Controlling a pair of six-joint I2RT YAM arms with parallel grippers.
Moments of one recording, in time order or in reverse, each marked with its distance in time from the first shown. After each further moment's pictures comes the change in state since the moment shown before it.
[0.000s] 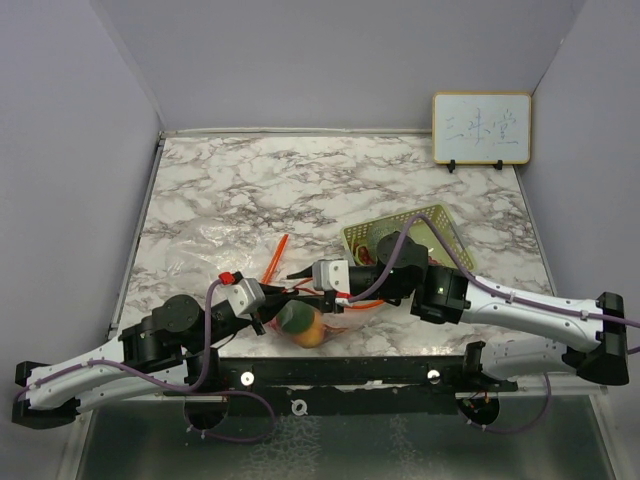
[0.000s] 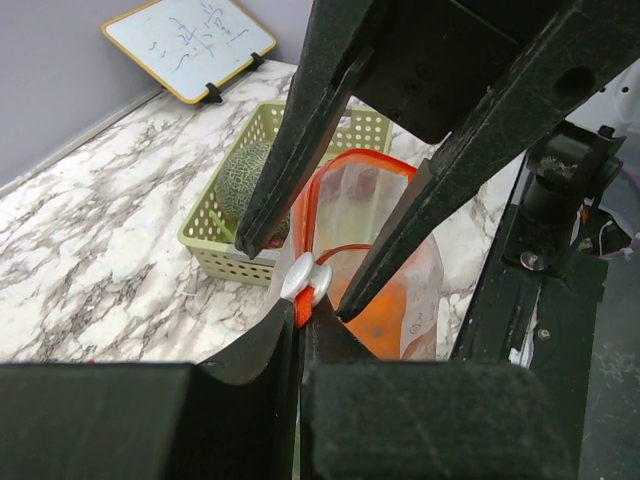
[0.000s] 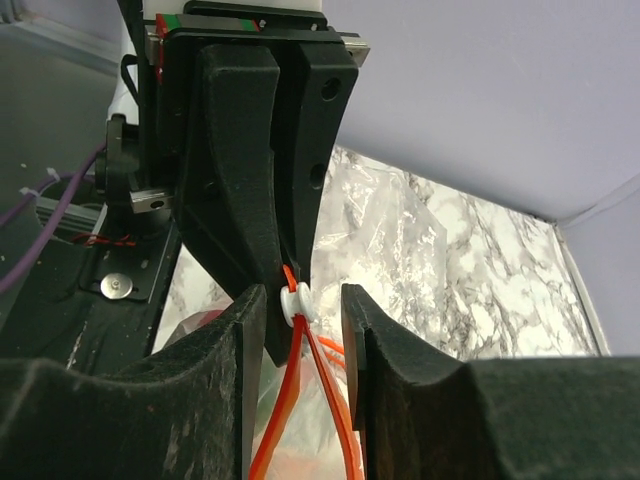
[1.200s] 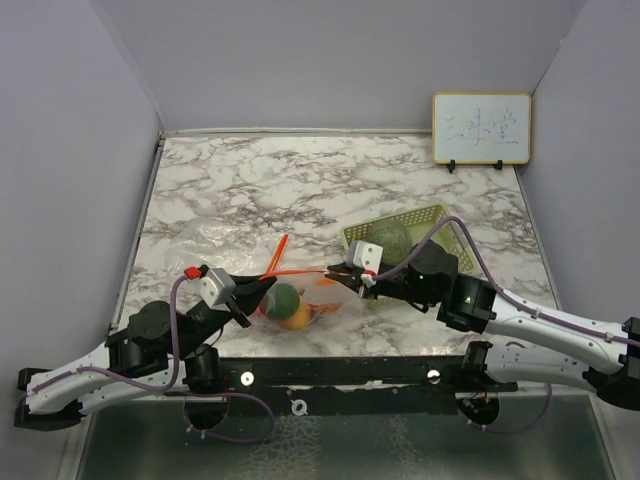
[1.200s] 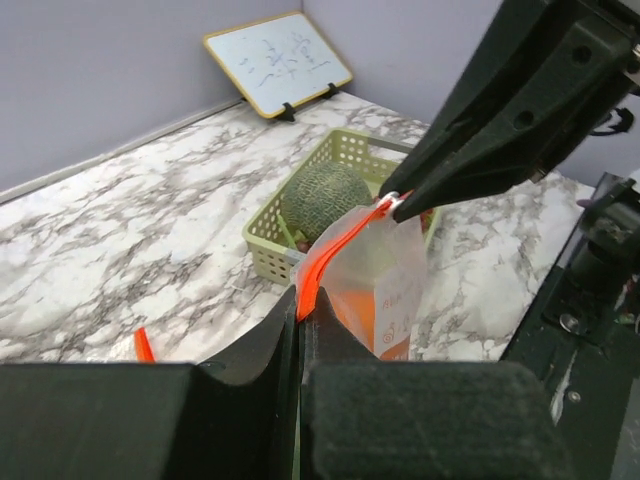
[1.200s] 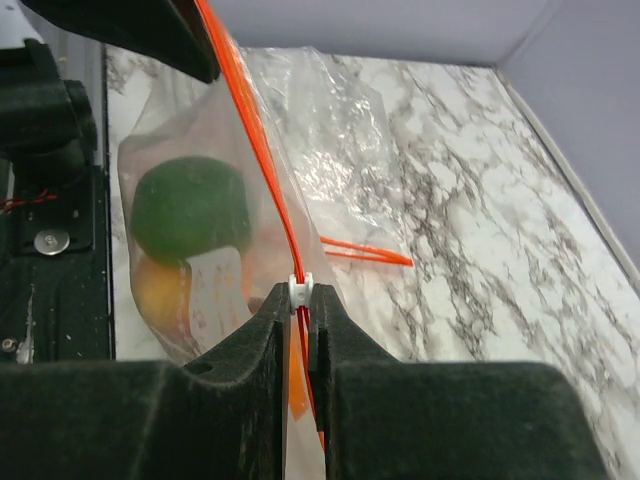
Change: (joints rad) left arm 0.001 -0.130 0.000 -0.043 -0.169 -0.034; right arm -0.122 -0.200 -0.215 -0.016 0.176 0.136
